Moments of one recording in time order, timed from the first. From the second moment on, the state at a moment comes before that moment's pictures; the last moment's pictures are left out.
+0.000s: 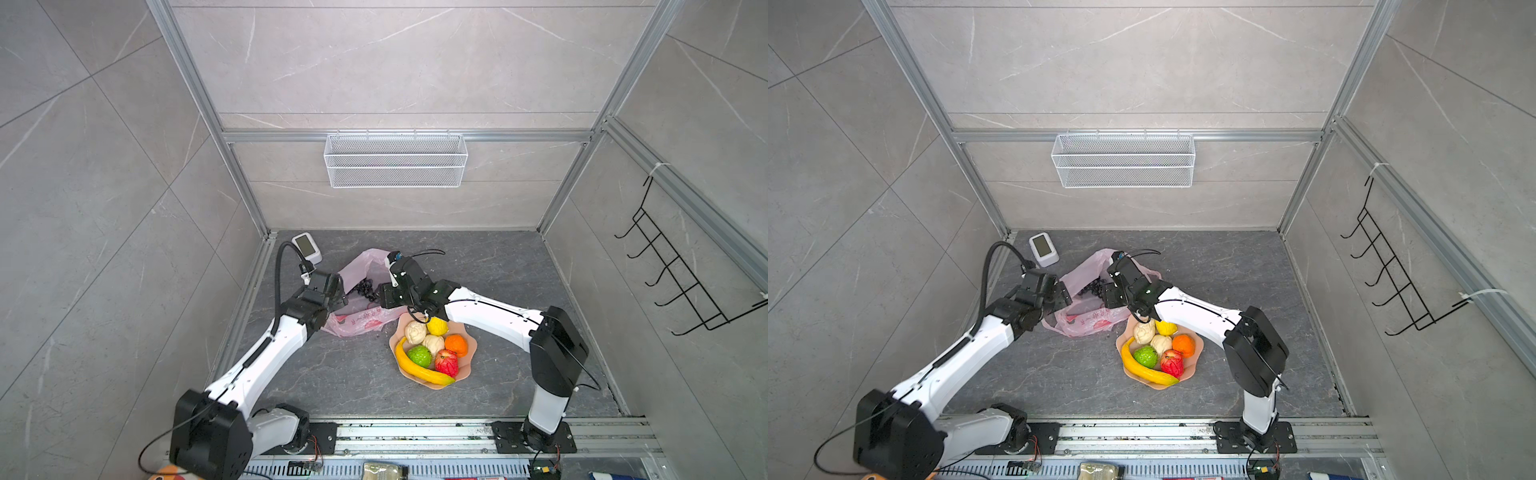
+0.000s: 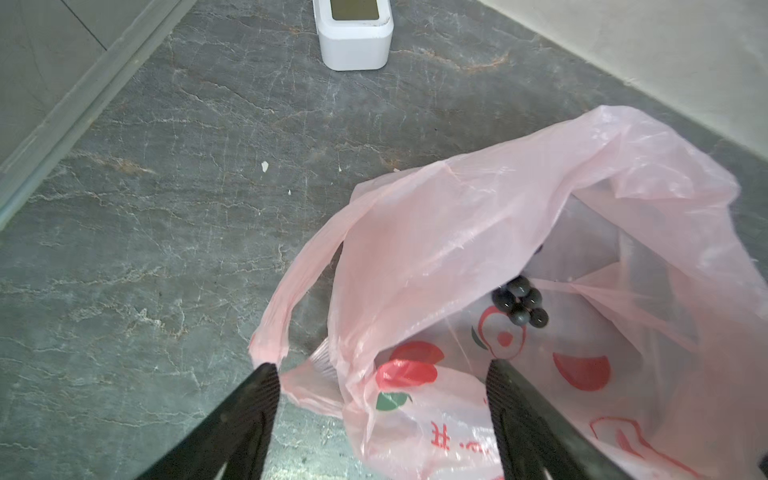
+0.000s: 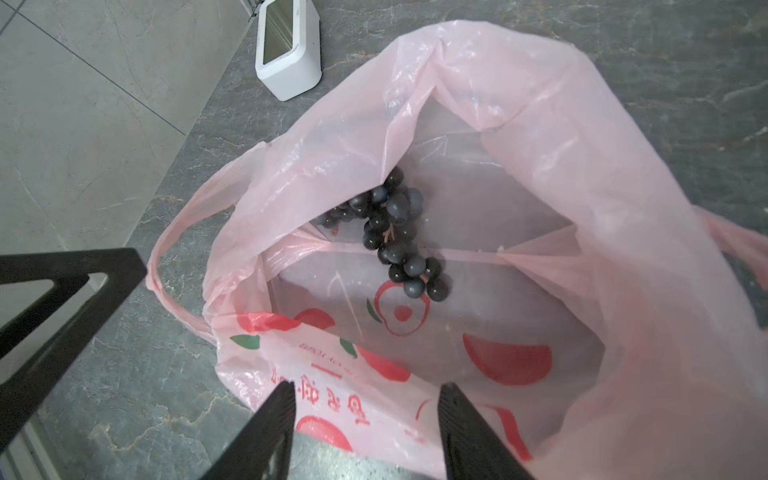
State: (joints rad) left arm -0.38 1.31 0.96 -0.57 -0.37 -0.62; right arm 0.82 1.88 1.47 -0.31 0.03 0.47
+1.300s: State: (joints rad) left arm -0.38 1.60 1.04 -0.54 -0.40 -0.40; right arm 0.75 2.30 1.80 -0.28 -0.14 0.39
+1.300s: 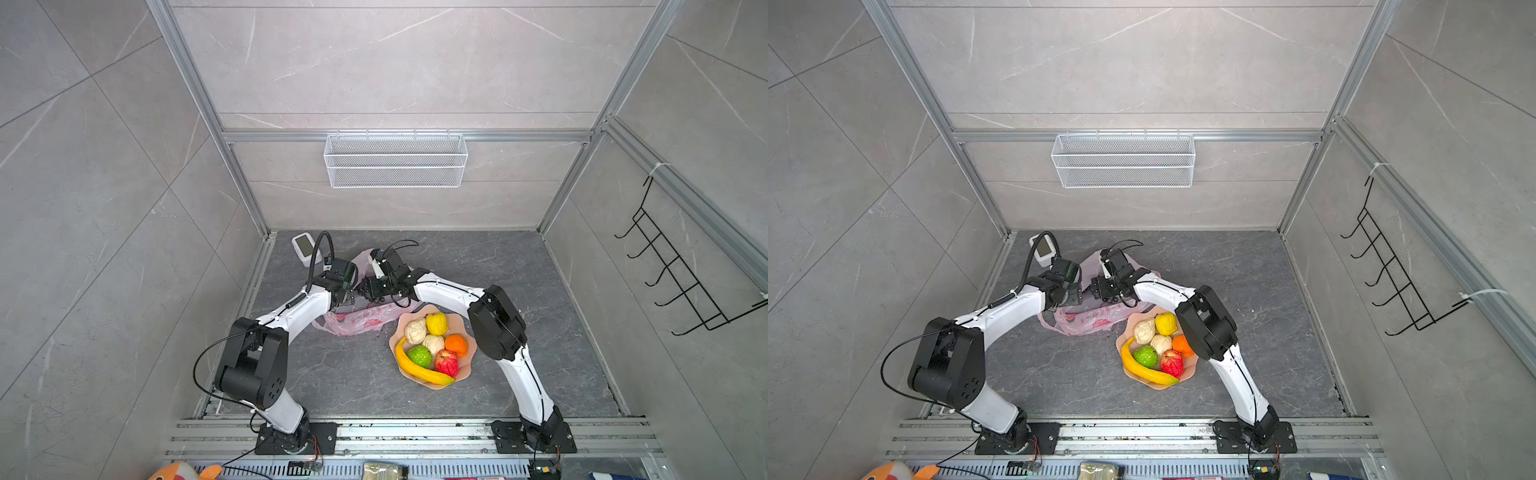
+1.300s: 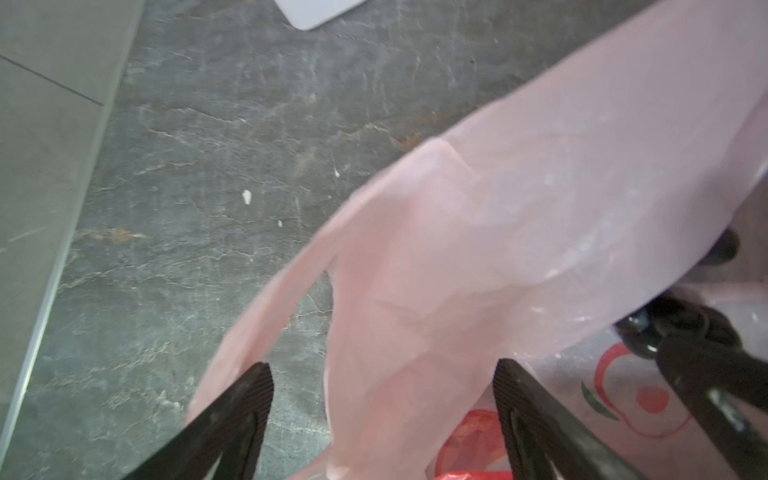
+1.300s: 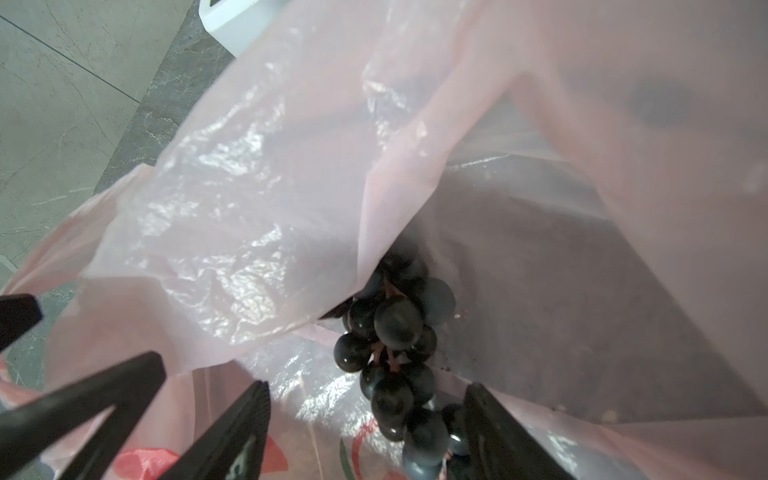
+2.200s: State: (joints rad) left arm -0.30 1.67 1.09 -0.45 -0.30 -0.42; right arm 0.75 2.29 1.82 -0.25 -0.13 0.30
